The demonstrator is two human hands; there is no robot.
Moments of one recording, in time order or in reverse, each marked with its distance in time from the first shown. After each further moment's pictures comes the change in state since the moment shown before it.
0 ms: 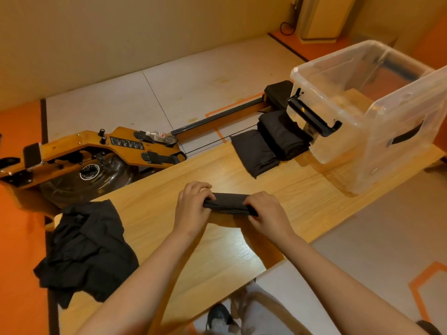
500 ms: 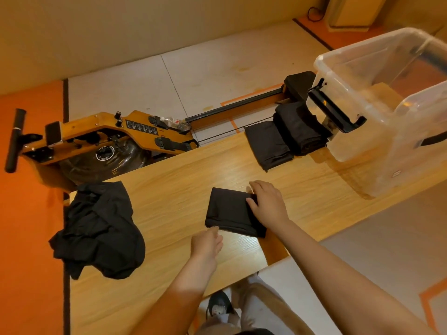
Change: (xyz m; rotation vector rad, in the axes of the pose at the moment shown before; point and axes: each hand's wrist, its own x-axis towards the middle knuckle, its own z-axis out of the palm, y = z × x) left_hand -0.073 0.037 0.043 -1.171 0.087 -1.367; right_hand 0.023 0.007 0.034 -0.031 -0.119 0.206
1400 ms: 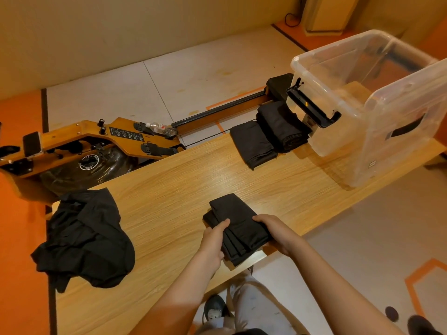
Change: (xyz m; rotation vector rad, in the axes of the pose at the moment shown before) left_hand 0.005 -0.016 0.022 0.081 -0.263 -0.047; right_hand -0.069 0.007 -0.031 1.186 -0.441 0.694
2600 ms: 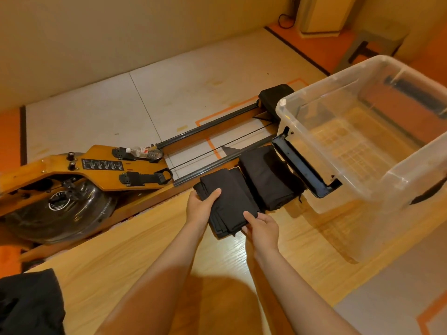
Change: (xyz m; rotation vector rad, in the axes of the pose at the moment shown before) left_hand 0.130 0.186 0.141 0.255 0.120 0.476; right_hand 0.136 -0.115 -0.046 0.545 0.533 -0.105
